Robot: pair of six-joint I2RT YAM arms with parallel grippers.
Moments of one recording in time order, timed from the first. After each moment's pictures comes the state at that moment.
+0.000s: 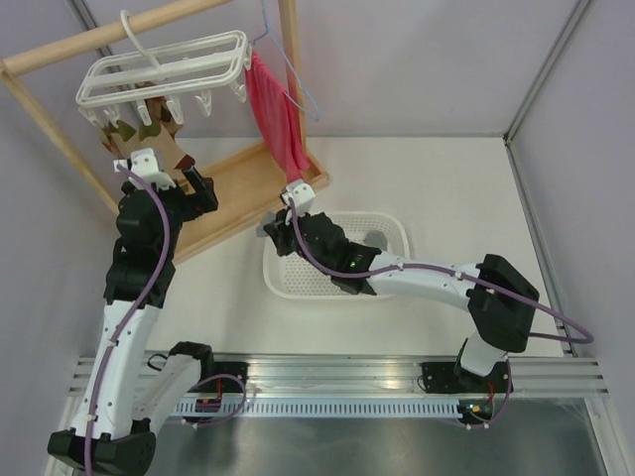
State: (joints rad) left arm -0.13 0.83 1.05 -0.34 -0.19 -0.24; right arm 1.08 1.69 1.20 0.37 0.29 0.31
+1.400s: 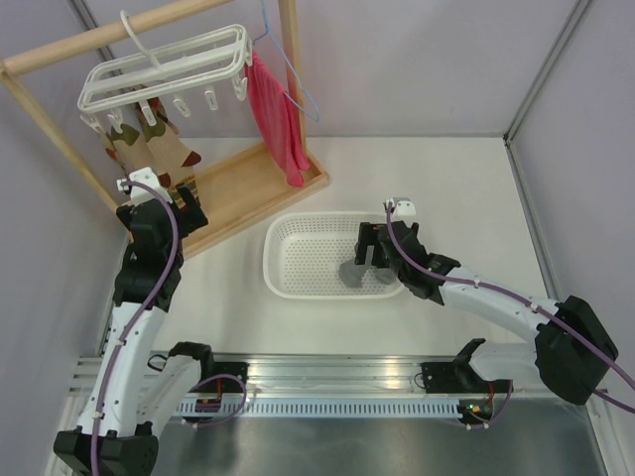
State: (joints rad) left arm -0.12 0.79 0.91 -0.42 -0.42 -0.24; right arm 0.74 1.24 0.70 -0.08 0.39 0.55
